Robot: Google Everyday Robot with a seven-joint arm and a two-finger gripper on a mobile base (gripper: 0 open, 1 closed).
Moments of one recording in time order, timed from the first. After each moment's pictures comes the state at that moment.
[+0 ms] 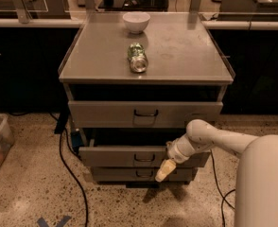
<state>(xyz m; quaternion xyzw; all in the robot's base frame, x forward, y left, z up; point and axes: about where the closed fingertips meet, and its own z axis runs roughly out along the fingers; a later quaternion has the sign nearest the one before) 0.608 -0.120 0.422 -0.54 0.80 0.21 0.19</state>
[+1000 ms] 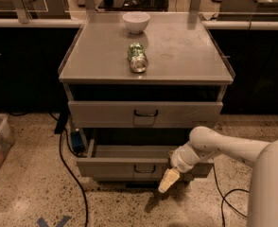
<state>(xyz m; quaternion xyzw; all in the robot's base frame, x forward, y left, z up) 0.565 -0.124 0.425 -0.54 0.80 0.21 0.17</state>
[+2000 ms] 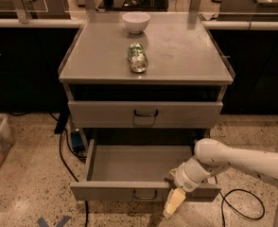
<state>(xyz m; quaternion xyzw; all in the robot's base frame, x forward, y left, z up) 0.467 -0.124 0.439 -0.56 0.78 0.26 0.11</state>
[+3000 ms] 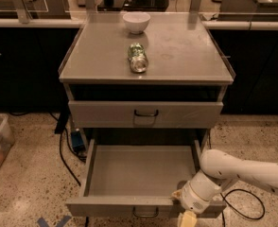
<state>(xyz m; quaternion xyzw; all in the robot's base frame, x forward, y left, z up) 0.371 -0.132 0.454 -0.59 0.74 0.31 0.04</state>
